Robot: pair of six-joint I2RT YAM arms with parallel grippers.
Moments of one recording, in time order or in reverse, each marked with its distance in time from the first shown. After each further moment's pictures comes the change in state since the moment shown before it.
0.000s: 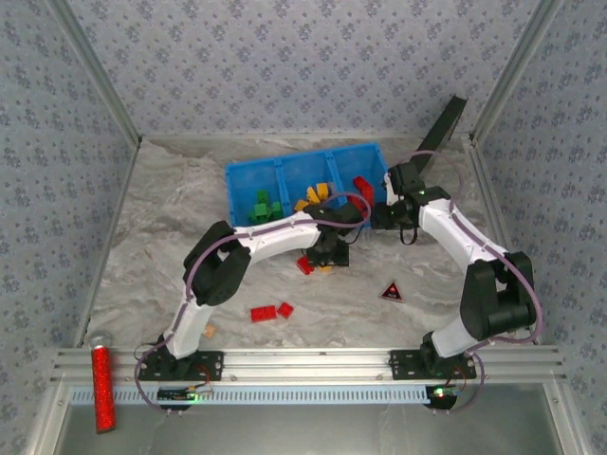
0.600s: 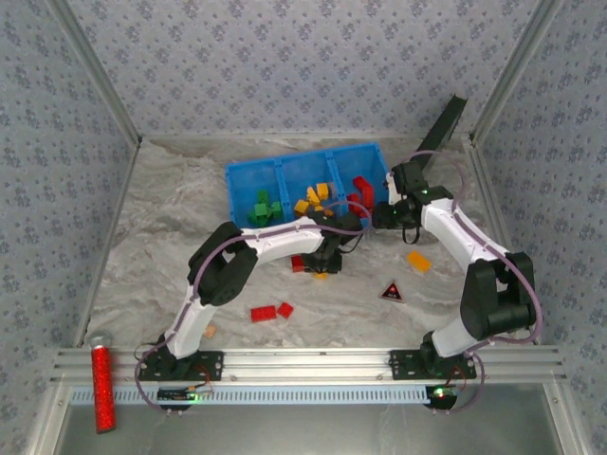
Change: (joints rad) left arm -0.012 0.028 -0.027 -0.054 -0.089 0.014; right arm -0.019 0.000 0.000 0.000 -0.026 -0.026
